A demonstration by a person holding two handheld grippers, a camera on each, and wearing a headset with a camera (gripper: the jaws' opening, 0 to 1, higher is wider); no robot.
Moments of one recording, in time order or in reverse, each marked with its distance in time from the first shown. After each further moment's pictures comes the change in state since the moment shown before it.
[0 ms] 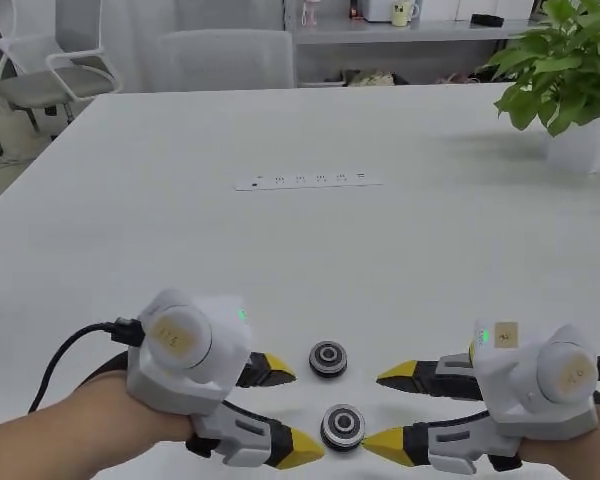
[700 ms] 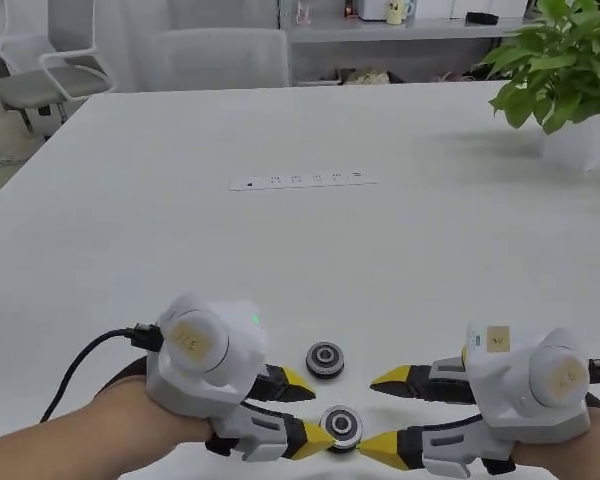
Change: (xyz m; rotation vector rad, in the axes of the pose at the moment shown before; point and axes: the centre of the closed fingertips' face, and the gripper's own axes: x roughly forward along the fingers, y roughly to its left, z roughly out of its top) left arm 0.017 -0.004 0.006 -0.022 -0.023 -0.036; right arm 0.003 0.002 -0.001 0.000 0.002 0.010
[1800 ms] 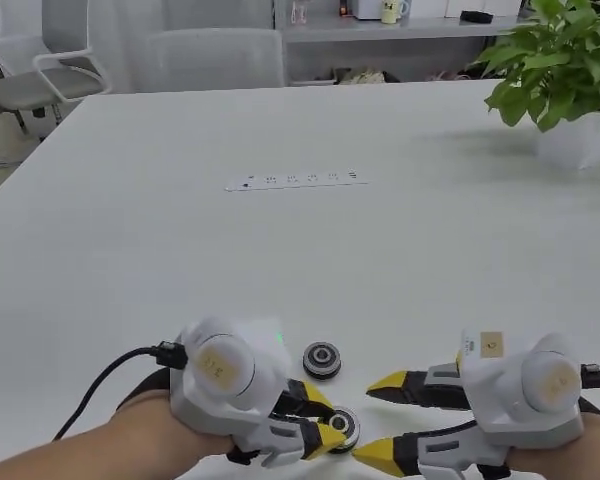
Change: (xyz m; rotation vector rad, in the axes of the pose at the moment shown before) left arm 0.019 -0.007 0.001 0.105 0.012 0.015; right arm 0.004 0.004 -0.005 0.019 0.000 0.005
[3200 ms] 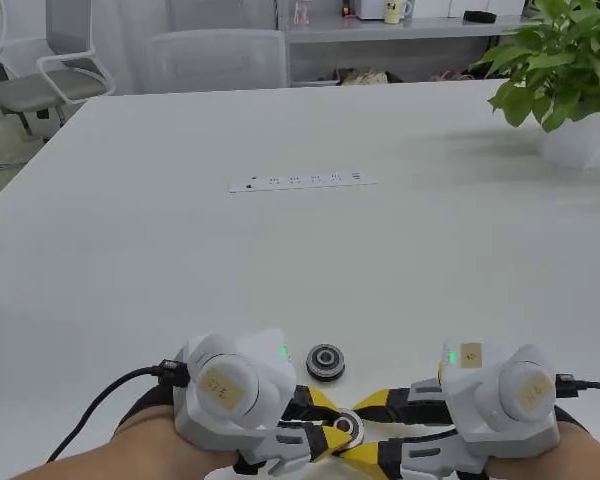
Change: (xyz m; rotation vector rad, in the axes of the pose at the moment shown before) left arm 0.001 0.002 0.001 0.006 -0.026 0.041; right arm 0.019 0.002 -0.010 0.027 -0.010 0.036
